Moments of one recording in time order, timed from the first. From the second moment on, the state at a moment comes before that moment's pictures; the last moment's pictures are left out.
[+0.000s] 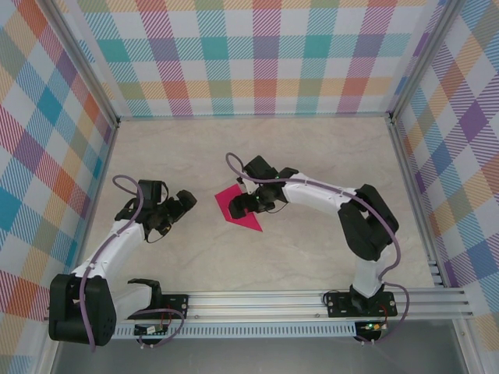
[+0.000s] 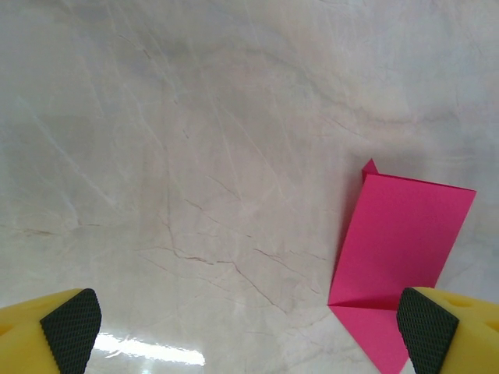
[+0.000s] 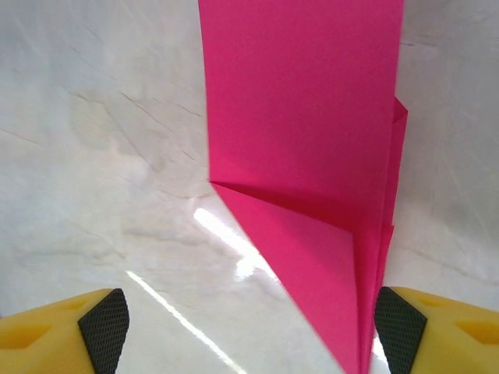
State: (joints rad) left arm -0.09 1.11 0.61 -0.45 0.23 -0.81; right arm 0.79 1.83 1.31 -0.56 -0.31 0.40
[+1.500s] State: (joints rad) left arm -0.40 1.55 0.64 0.03 0.44 -1.09; right arm 0.62 1.95 1.10 -0.17 -0.62 0.87
